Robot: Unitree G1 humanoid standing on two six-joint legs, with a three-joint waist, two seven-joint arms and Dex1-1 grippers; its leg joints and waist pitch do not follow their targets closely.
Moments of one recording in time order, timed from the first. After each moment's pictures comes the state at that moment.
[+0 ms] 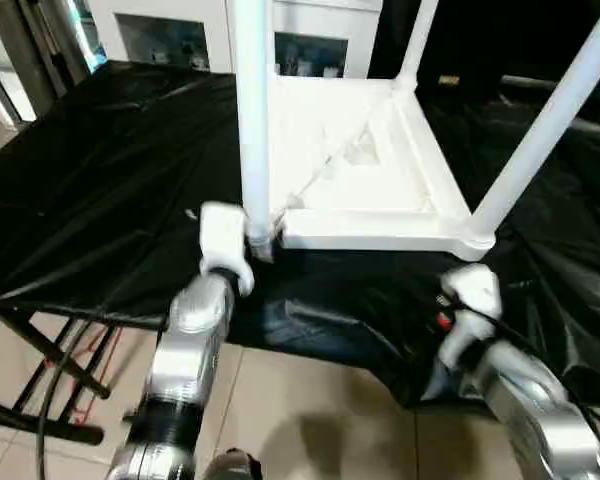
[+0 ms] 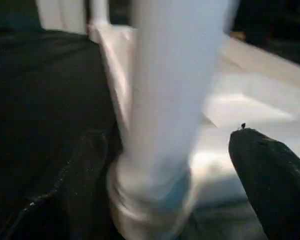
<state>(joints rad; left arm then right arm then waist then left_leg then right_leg) -0.41 0.00 0.04 0.32 -0.06 0.10 -0.14 -0.04 -0.25 0.01 -0.05 0.27 0.26 0.53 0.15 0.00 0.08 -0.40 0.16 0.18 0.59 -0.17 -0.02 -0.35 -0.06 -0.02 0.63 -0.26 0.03</state>
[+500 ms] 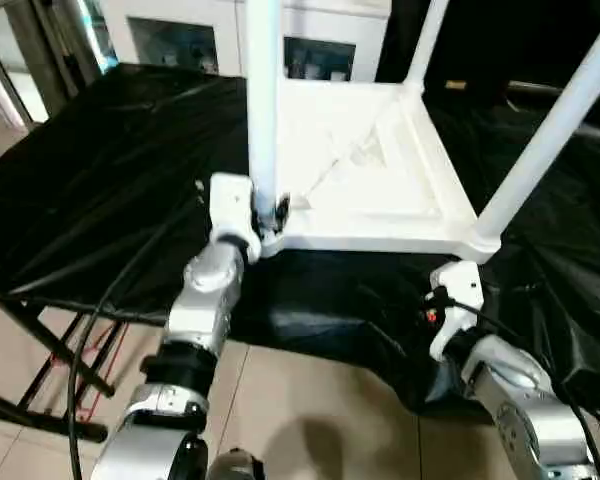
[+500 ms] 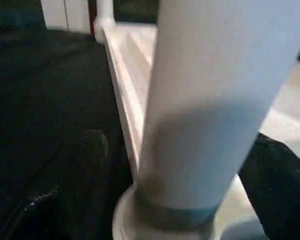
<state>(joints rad) -0.60 0.01 0.06 0.65 -0.04 0.02 -0.14 -0.04 -0.23 0.04 -0.03 0.26 0.24 0.53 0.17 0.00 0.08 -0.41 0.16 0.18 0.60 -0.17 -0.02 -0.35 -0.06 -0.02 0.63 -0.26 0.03</state>
